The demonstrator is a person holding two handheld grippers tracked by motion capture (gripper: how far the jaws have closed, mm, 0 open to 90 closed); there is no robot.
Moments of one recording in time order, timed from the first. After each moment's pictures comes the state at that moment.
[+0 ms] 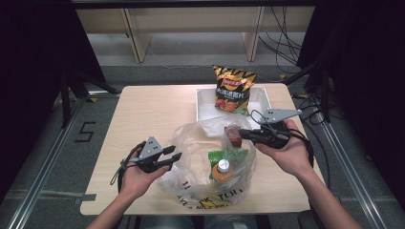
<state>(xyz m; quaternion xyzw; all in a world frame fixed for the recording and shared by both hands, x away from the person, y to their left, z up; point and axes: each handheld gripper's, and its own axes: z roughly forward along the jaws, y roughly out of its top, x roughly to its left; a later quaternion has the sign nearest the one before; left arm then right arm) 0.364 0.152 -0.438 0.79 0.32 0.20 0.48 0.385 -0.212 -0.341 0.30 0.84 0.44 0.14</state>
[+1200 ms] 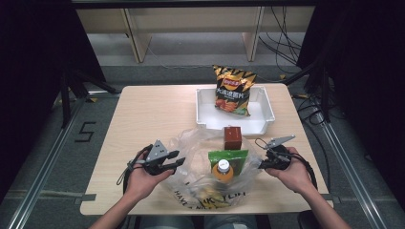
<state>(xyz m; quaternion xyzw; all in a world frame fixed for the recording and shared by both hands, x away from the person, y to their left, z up) 0.369 0.143 -0.457 0.81 0.31 0.18 0.46 0.390 -0.256 -0.457 0.40 0.87 0.30 0.06</state>
